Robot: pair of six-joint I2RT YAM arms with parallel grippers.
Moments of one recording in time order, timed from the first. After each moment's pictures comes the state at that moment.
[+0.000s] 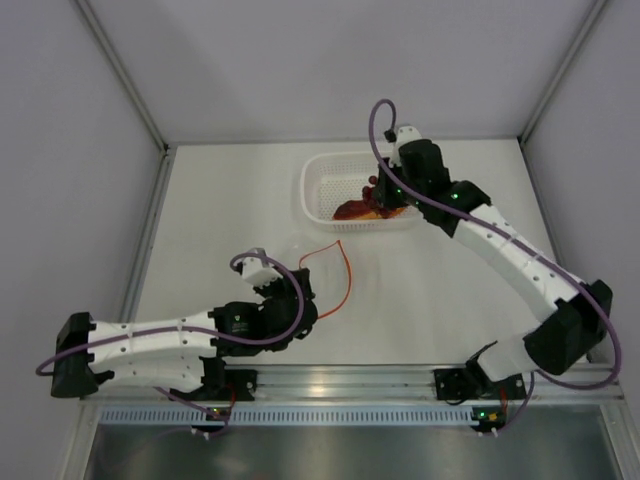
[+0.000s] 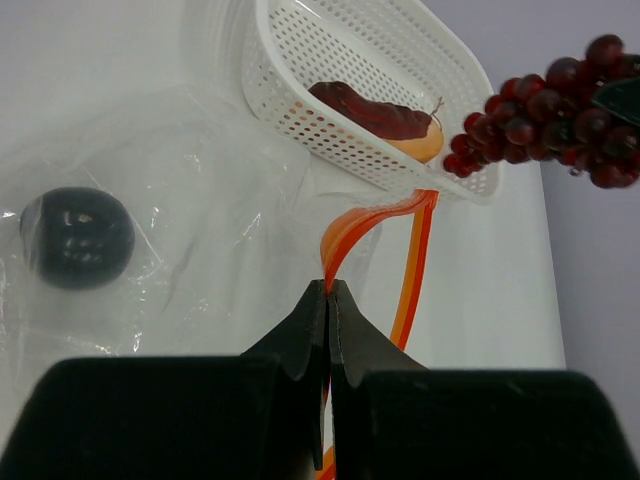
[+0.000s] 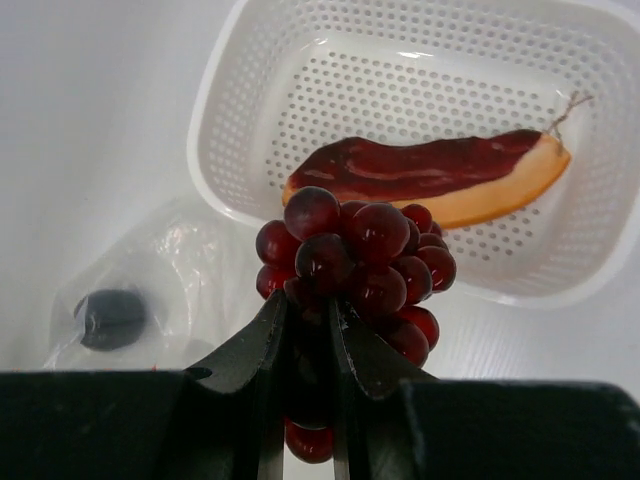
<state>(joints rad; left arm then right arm) -1.34 0.99 0.70 -0.38 -1.14 -1.36 0.59 1.35 1.37 -0.54 0.12 0.26</state>
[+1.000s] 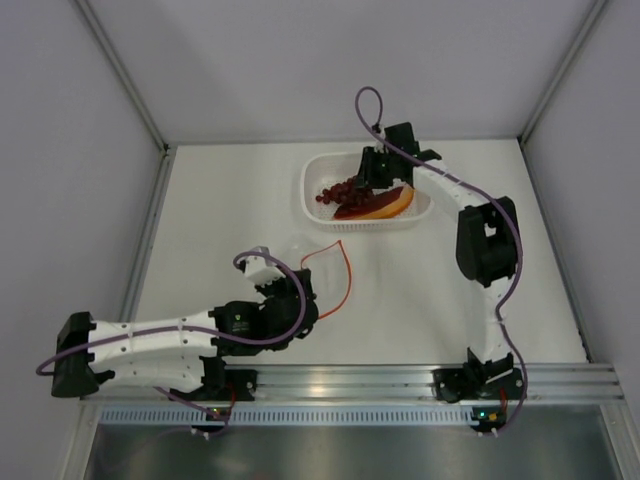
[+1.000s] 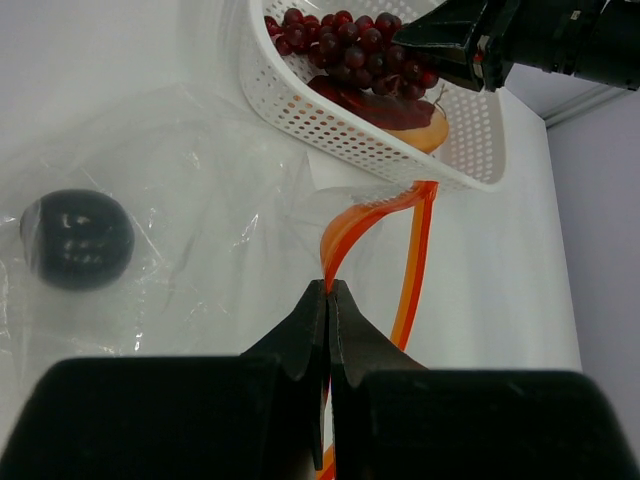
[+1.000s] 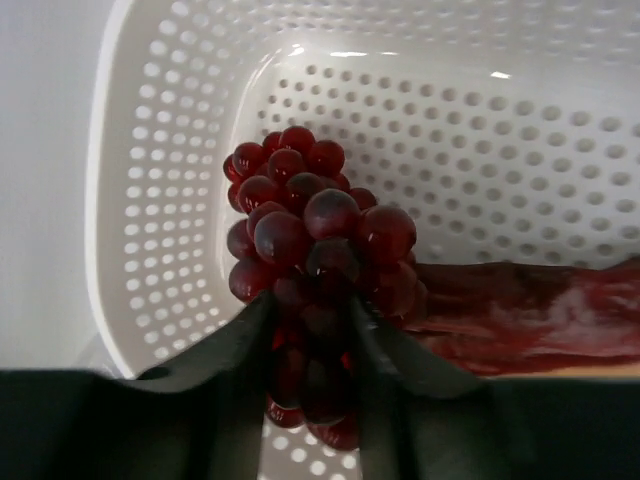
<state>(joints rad) -1.34 1.00 0.71 -0.38 -1.11 -1.32 0.40 2.12 1.78 -0.41 -0.31 0.37</state>
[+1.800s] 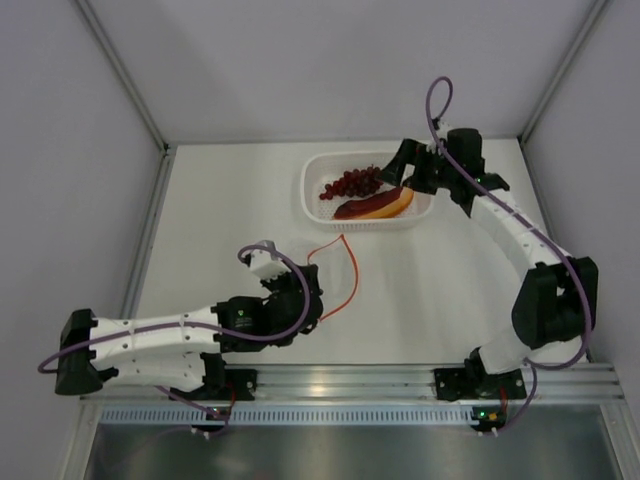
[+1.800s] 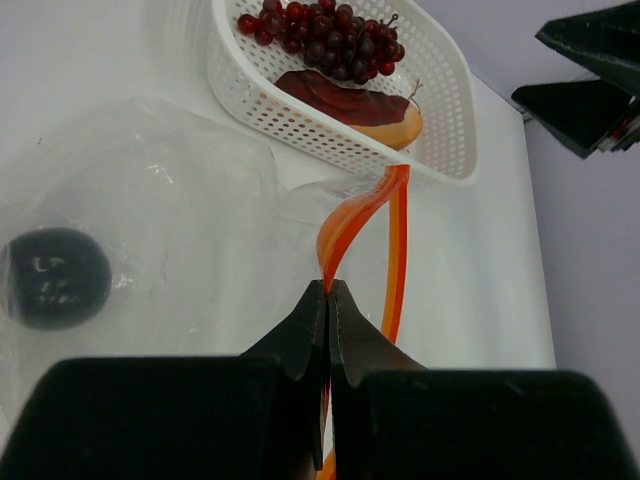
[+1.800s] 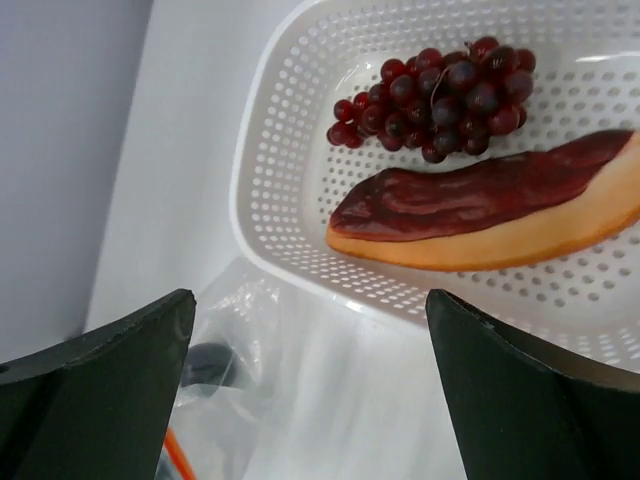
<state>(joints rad) -1.34 1.03 0.78 -0.38 -1.09 -1.29 0.24 1.59 1.36 -0.28 -0.41 0.44</state>
